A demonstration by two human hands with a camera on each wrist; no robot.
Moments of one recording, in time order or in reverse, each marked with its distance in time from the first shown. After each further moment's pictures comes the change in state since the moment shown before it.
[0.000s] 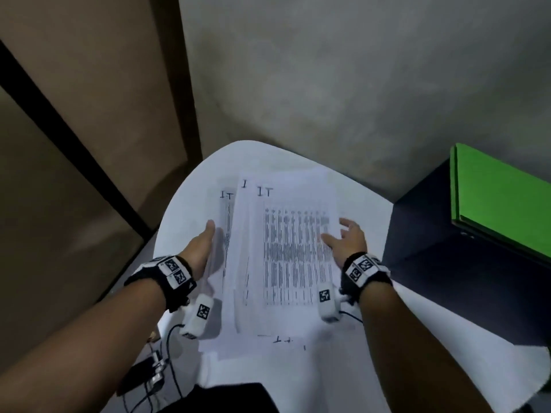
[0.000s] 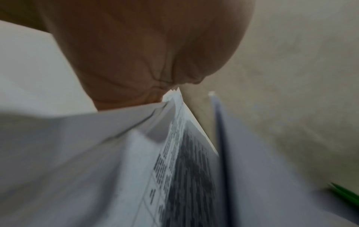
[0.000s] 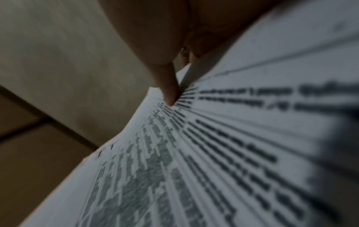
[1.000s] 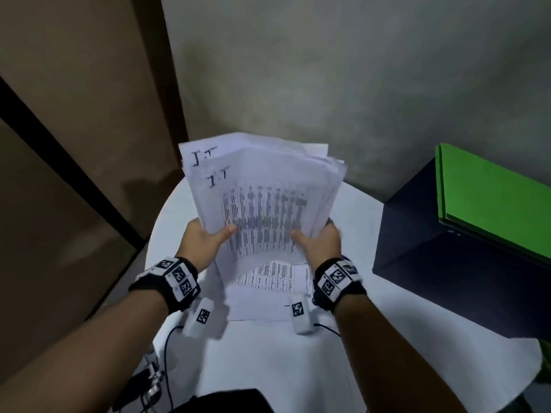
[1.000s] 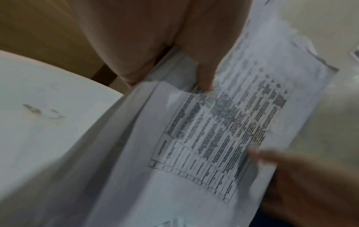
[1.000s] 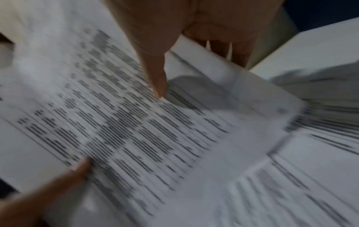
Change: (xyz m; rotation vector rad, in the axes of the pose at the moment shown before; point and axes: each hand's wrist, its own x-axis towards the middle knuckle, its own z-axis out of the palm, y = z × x) left_hand -0.034 0.043 0.010 -0.001 0.167 0.507; right_hand -0.019 -0.014 0.035 0.226 0.067 -0.153
